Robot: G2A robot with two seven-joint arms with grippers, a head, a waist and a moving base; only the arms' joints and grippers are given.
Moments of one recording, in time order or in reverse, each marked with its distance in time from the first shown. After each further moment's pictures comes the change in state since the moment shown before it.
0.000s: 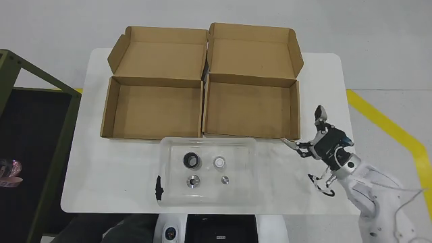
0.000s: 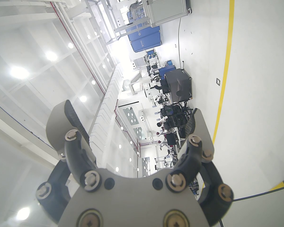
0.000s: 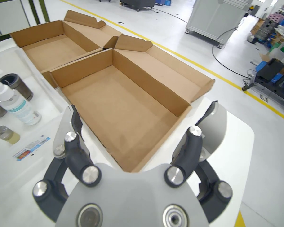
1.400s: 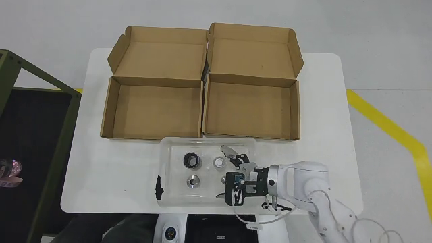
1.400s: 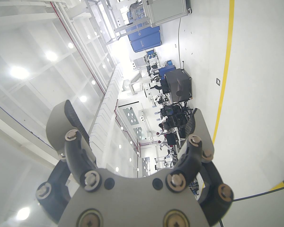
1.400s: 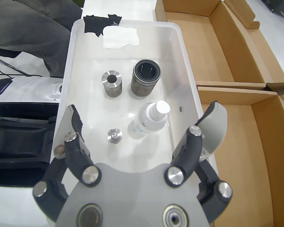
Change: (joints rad) left arm 0.000 0.000 0.000 0.000 0.000 0.000 0.000; right arm 0.211 0.024 -0.543 -0.041 -0.116 -0.250 0.374
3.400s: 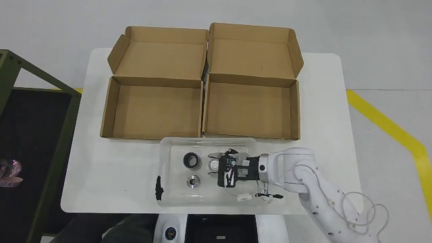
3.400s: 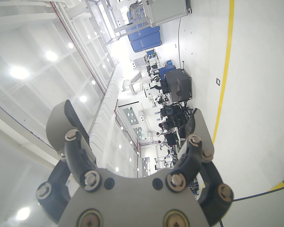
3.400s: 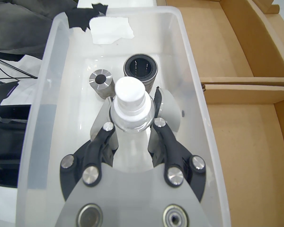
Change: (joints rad) left arm 0.000 0.000 0.000 0.000 0.000 0.000 0.000; right arm 0.172 0.024 -0.111 0.143 0.207 0.055 0.072
